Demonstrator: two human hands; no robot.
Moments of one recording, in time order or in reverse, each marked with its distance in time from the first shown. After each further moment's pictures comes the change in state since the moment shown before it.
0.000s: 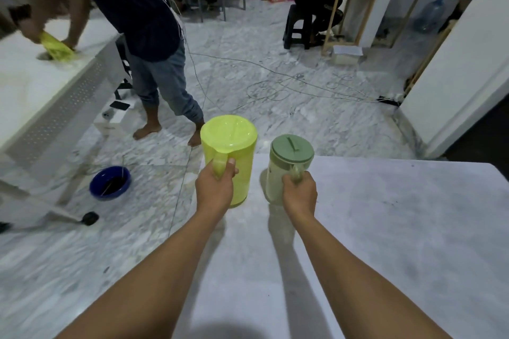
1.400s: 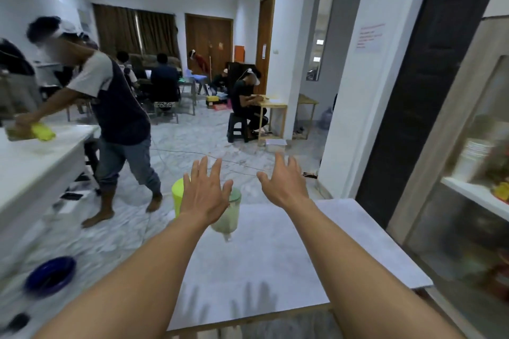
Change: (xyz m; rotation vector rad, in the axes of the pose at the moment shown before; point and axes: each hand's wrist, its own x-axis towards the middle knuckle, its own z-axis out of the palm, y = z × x) left_hand -0.230 0.177 -0.108 0.722 -0.109 0.725; right_hand -0.254 -0.139 -0.263 -0.633 0.137 -0.512
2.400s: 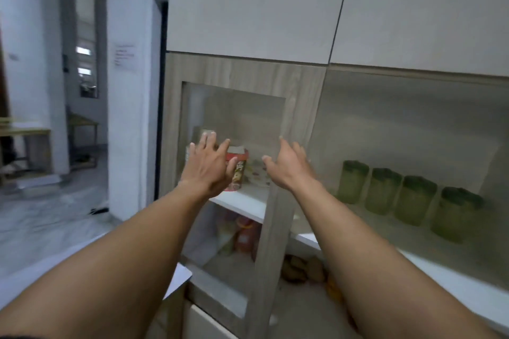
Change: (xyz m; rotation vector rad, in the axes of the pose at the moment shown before) left_hand -0.075 0.596 0.026 -0.371 -0.006 0.884; right_hand -0.198 0.352 -0.428 -0.367 0.548 0.635
